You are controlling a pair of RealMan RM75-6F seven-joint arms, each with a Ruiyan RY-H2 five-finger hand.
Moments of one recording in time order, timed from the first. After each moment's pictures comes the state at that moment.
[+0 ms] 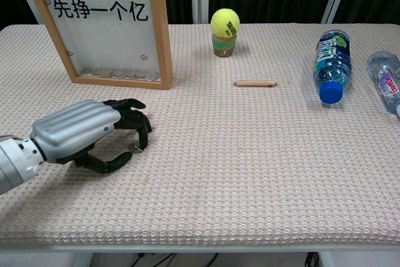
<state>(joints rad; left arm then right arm) -0.55 -1.78 0.06 -1.14 1.66 1.15 0.03 -0.07 -1.10 0.04 -1.44 -1.44 1.47 0.29</state>
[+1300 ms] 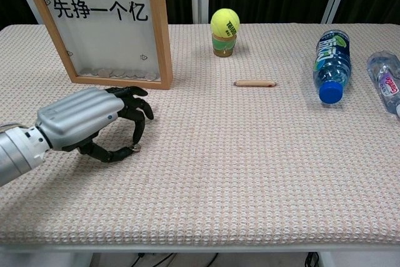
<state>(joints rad) -0.57 -1.80 0.04 -1.09 1.65 1.18 0.03 -0.07 -1.09 0.04 -1.44 -1.44 1.46 0.29</state>
